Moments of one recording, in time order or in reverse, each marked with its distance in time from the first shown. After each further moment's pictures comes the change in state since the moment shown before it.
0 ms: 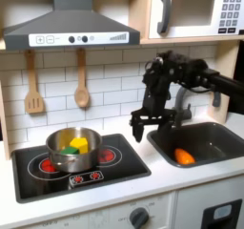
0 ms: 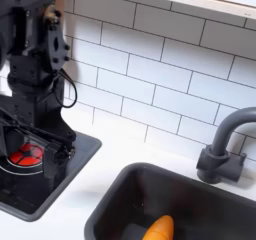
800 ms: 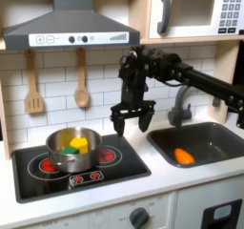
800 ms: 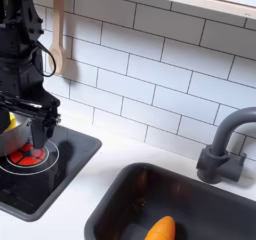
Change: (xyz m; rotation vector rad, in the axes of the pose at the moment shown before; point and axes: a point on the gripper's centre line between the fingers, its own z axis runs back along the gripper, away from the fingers) arm 0.027 0.033 0.004 -0.047 0.002 0.108
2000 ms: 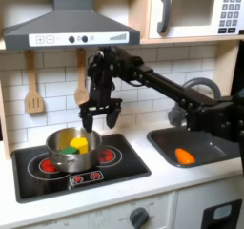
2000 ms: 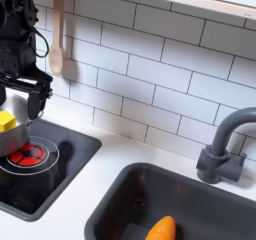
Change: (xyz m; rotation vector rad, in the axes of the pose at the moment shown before) arm 0.059 0.047 -0.019 0.054 0.007 0.090
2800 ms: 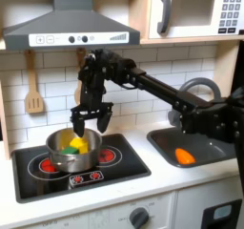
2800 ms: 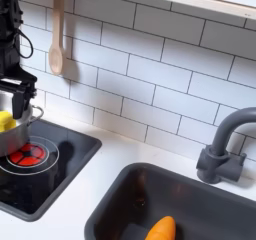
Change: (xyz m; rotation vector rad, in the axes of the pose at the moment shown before) arm -0.002 0.021 -0.006 0.039 0.025 0.064
